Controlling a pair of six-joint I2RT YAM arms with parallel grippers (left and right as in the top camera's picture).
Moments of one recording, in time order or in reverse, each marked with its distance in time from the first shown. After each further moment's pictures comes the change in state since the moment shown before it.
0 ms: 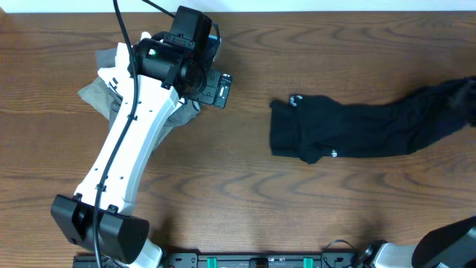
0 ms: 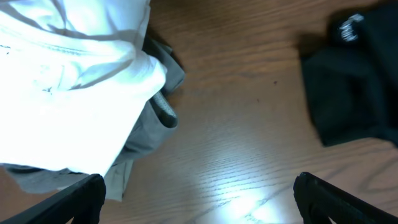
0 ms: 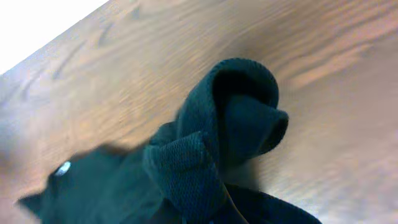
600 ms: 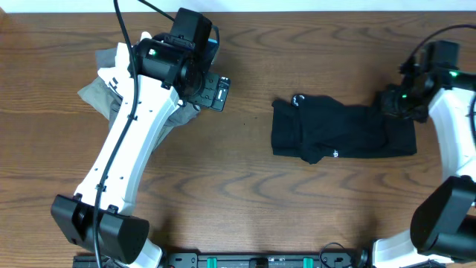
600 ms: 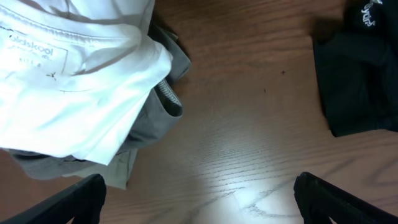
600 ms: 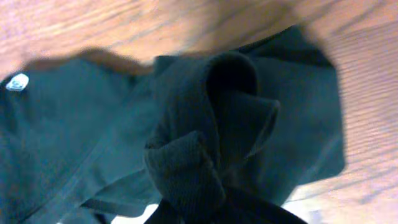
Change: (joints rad) left arm 0.000 0.000 0.000 -0.032 -0.017 -0.020; right arm 0.375 0.166 -0.004 -0.143 0.264 0.064
